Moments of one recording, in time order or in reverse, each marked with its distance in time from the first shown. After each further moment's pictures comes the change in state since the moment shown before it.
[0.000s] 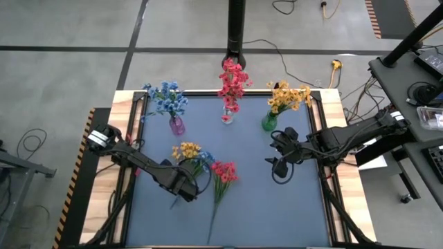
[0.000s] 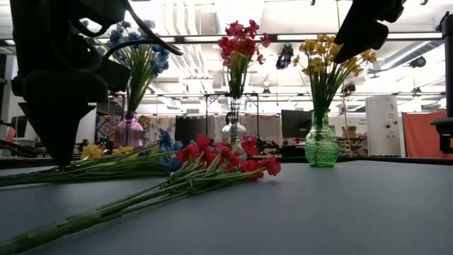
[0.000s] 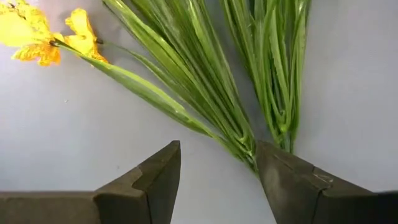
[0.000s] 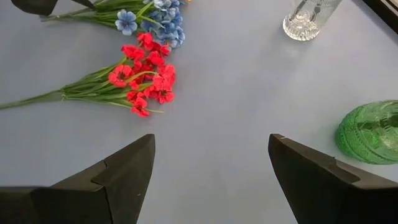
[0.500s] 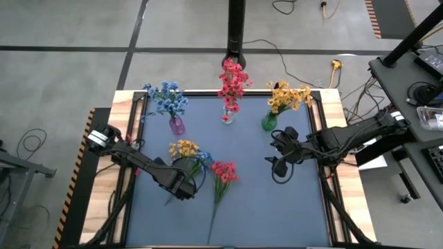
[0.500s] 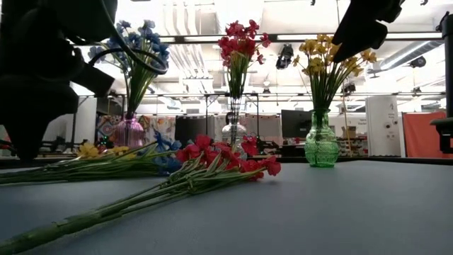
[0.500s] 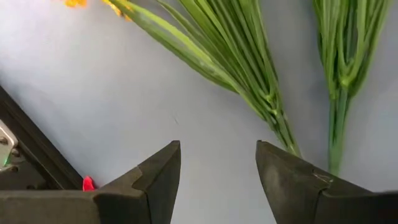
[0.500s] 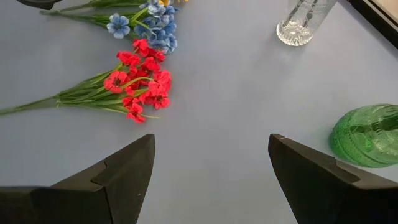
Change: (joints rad) left arm 0.000 -0.004 -0.002 -0.180 0.097 -0.002; right arm 0.000 0.000 0.000 0.007 0.025 0.000
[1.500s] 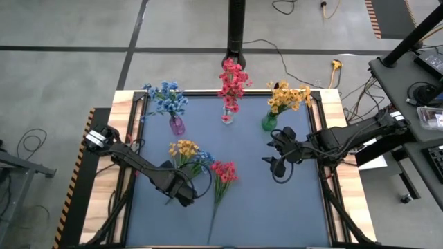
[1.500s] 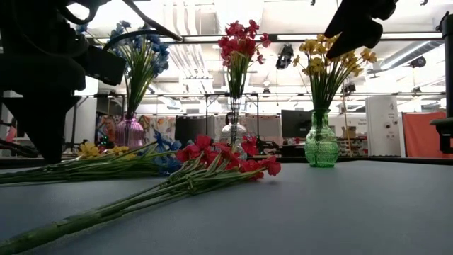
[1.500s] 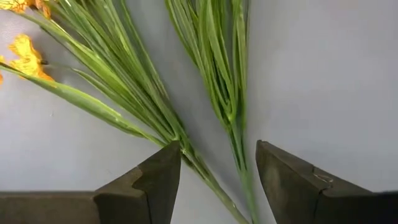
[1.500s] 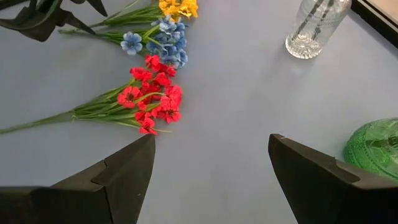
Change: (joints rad) left arm -0.042 -0.015 0.000 0.209 -0.105 0.108; right arm -0.002 0.000 -0.011 0.075 -0.001 -0.007
